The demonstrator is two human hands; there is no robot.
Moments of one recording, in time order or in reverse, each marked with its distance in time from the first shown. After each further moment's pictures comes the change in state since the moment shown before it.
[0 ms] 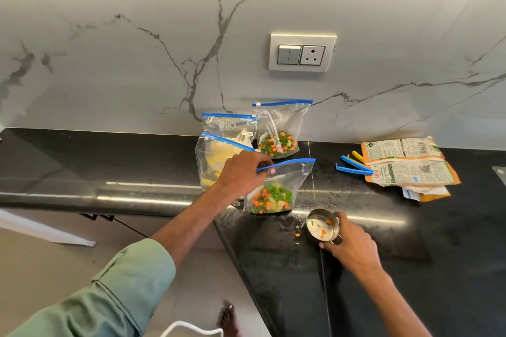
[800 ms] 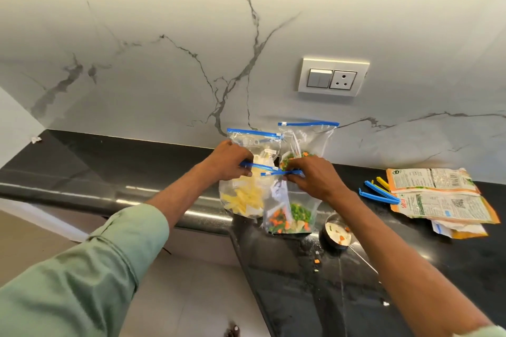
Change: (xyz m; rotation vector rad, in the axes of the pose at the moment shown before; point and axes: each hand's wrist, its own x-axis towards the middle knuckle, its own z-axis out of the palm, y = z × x) left_hand 0.041 -0.098 -0.073 0.463 -0.186 0.097; right_hand 0.120 -0.174 -0.098 0.022 0.171 -0.713
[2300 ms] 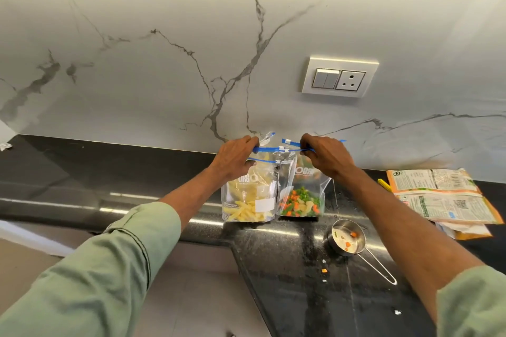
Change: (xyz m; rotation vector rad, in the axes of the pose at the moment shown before) left_hand 0.057 -0.023 0.051 -0.129 0.377 0.044; right_hand 0.063 0.057 0.002 -0.185 0.076 0.040
